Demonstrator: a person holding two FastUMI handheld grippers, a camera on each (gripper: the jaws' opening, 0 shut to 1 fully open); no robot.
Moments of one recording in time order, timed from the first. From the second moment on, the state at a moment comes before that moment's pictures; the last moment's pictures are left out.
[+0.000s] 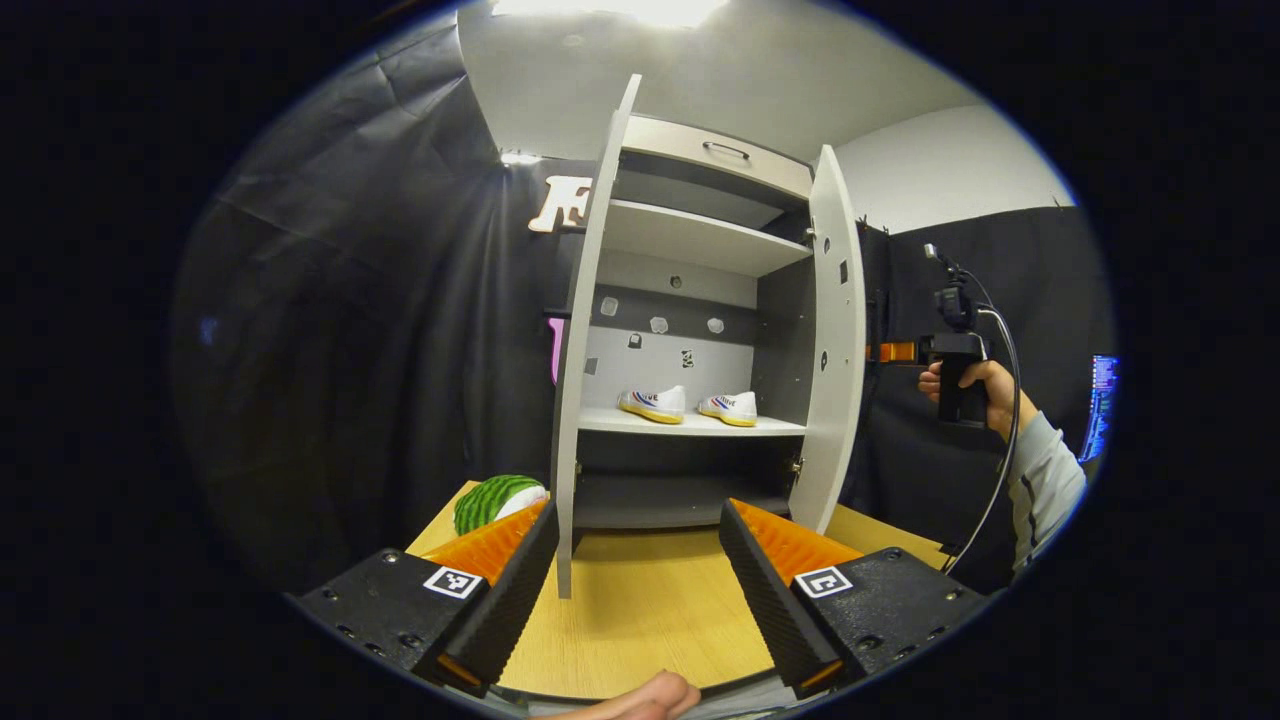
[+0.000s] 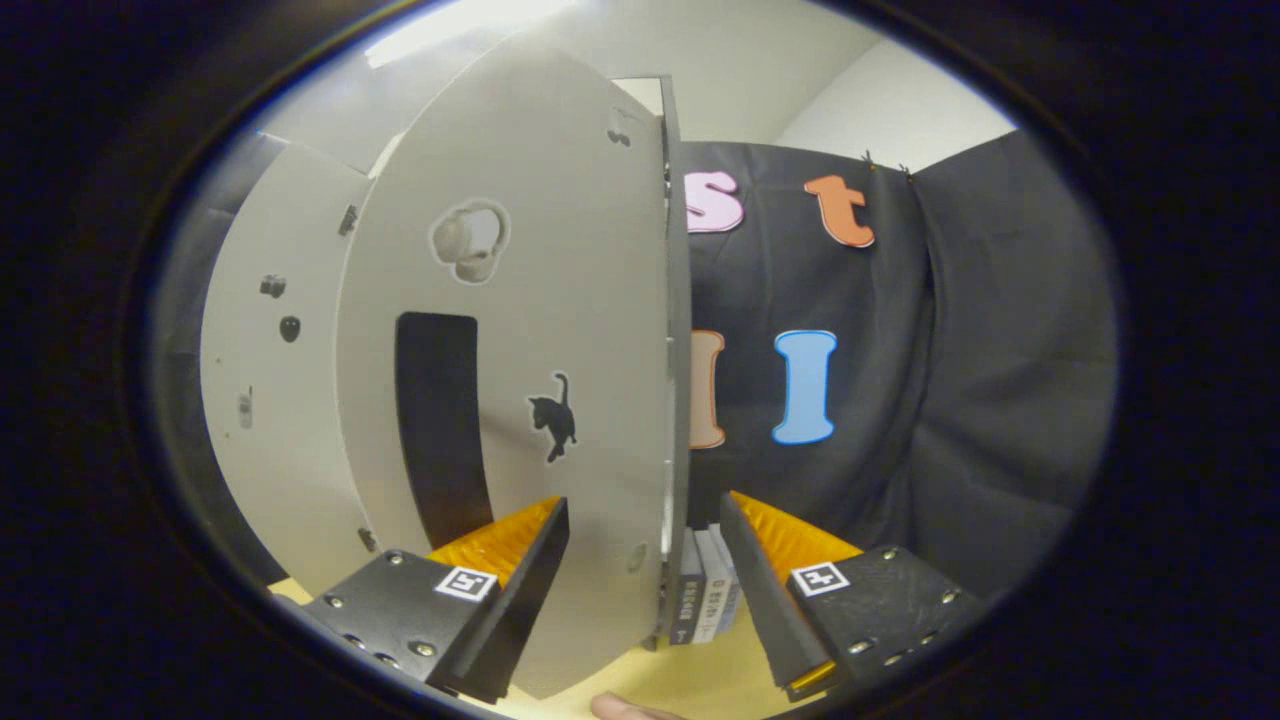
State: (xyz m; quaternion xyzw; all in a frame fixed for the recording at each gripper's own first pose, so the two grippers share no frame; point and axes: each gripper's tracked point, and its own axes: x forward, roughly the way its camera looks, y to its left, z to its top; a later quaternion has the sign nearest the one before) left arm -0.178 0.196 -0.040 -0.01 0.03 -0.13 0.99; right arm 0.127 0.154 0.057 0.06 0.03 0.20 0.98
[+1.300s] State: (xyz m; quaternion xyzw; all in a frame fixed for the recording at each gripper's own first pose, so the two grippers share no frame) left arm -0.069 0.340 0.090 0.02 -0.06 0.02 1.00; right arm -0.016 0.205 0.038 0.05 -0.01 0.30 0.95
